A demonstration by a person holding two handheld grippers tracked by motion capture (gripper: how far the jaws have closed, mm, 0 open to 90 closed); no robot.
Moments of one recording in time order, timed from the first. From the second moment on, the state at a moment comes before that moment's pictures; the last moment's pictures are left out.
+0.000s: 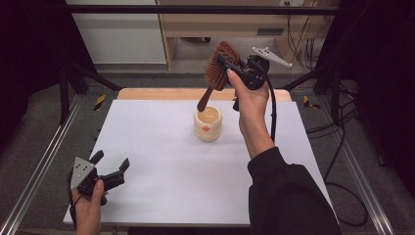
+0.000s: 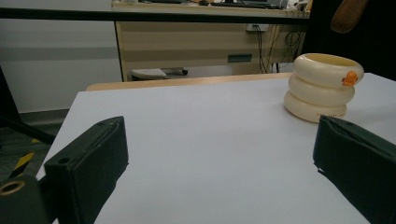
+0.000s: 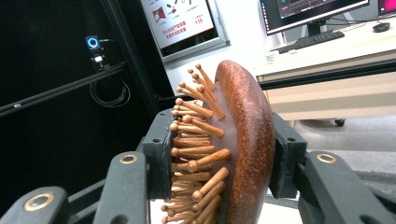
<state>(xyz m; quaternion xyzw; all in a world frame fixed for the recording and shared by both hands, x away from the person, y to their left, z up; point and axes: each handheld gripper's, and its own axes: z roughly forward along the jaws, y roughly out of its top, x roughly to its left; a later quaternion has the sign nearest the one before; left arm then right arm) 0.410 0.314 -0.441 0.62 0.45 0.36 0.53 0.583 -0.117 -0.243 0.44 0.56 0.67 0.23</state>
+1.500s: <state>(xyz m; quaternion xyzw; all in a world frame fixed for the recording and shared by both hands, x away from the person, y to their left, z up) 0.410 0.314 -0.441 0.62 0.44 0.35 0.54 0.594 -0.115 -0.251 0.44 0.58 0.64 0.24</state>
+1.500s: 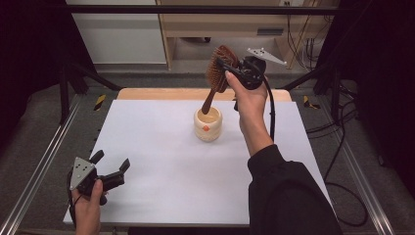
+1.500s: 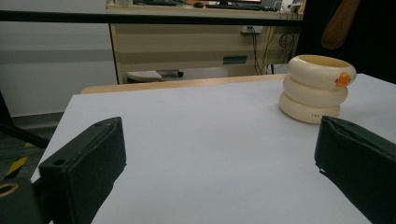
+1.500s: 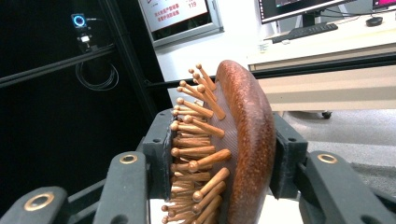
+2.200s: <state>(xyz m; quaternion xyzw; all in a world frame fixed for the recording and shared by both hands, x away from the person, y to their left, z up) 0.410 0.314 -0.441 0.62 0.44 0.35 0.54 0.596 -0.111 -0.253 0.44 0.59 0.63 0.25</state>
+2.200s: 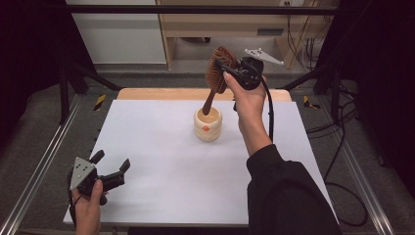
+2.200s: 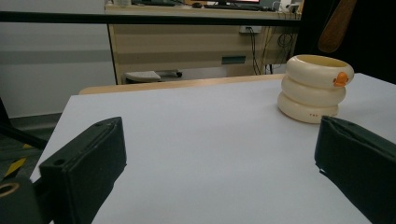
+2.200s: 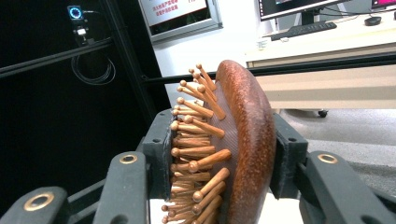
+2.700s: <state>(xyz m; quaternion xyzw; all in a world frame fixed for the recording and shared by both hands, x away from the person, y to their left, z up) 0.410 0.314 -0.441 0.63 0.44 0.35 0.54 0.597 -0.109 -0.255 0.43 0.60 0.62 0.26</state>
